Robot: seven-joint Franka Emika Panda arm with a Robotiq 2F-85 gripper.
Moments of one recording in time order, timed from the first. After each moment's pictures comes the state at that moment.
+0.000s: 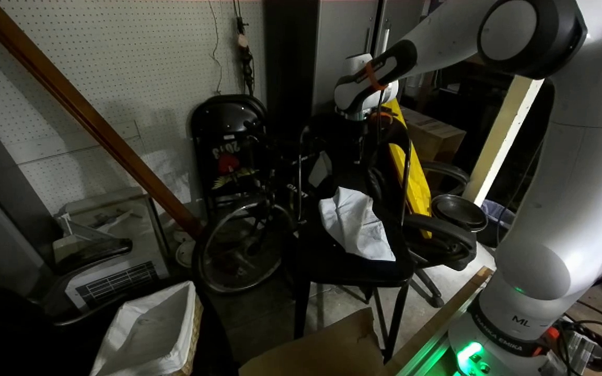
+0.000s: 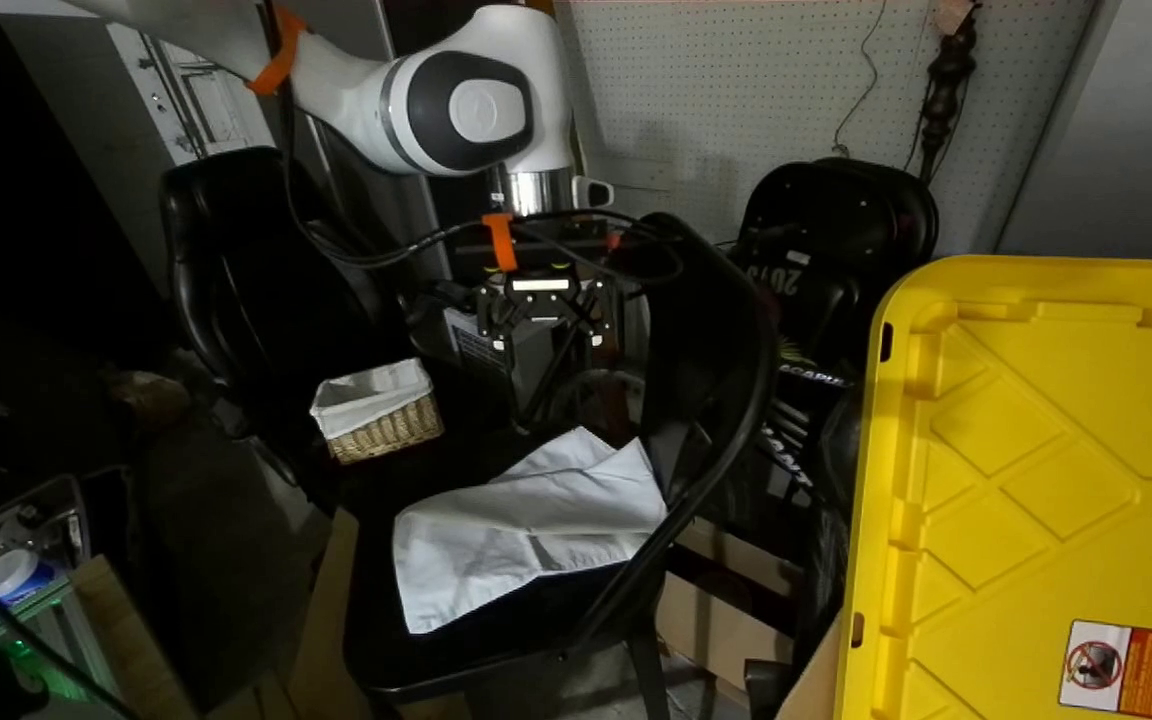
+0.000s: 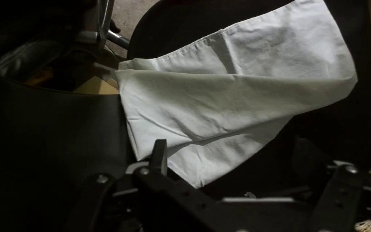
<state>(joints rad) -0.14 0.24 -0.09 -1.96 -0.15 2.11 -0.76</state>
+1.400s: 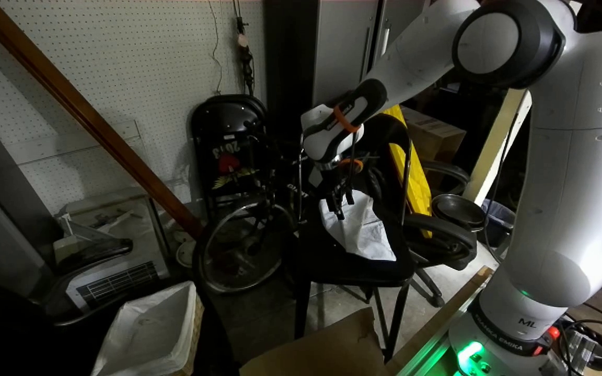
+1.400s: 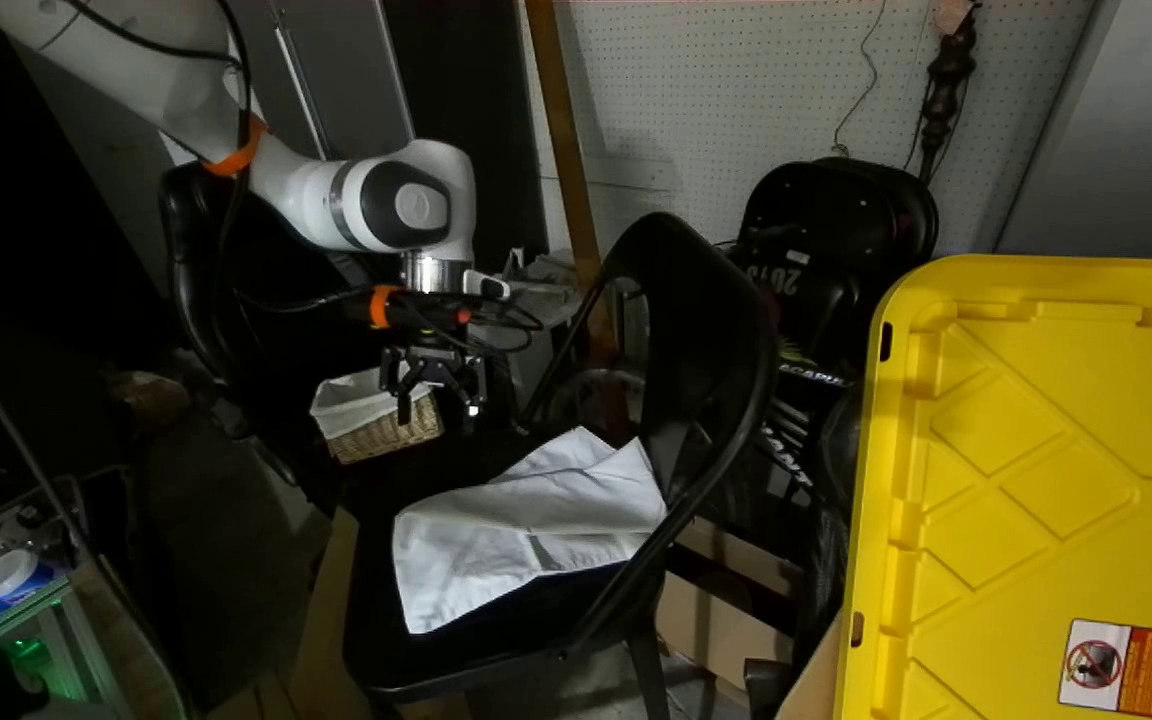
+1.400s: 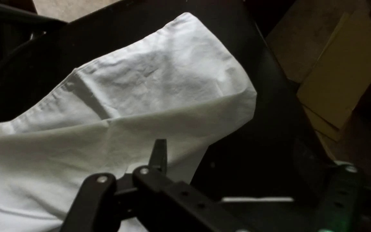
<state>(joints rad) 0.03 0.34 0.01 -2.10 -0.19 2.02 -0.26</state>
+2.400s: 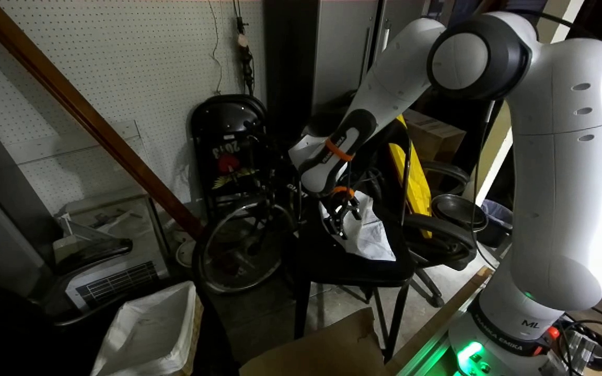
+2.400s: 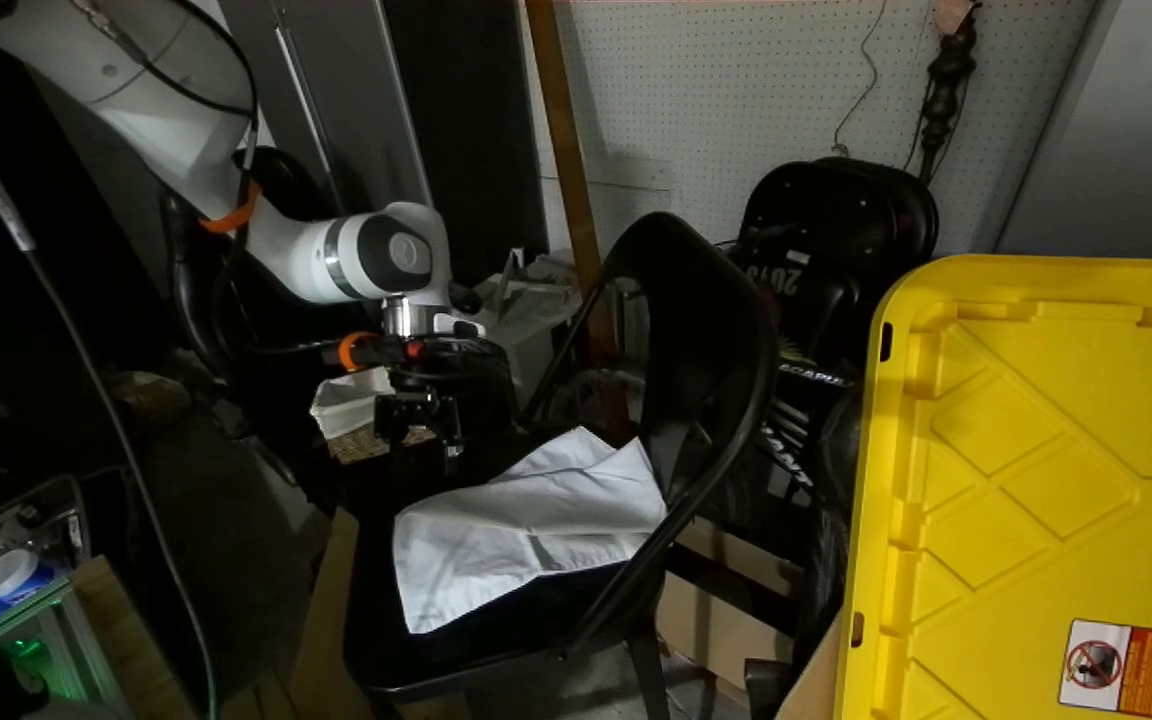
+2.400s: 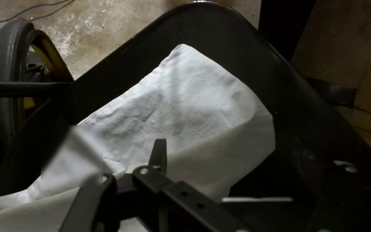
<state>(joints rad) 0.12 0.44 -0.01 -2.13 -0.34 2.02 0.13</state>
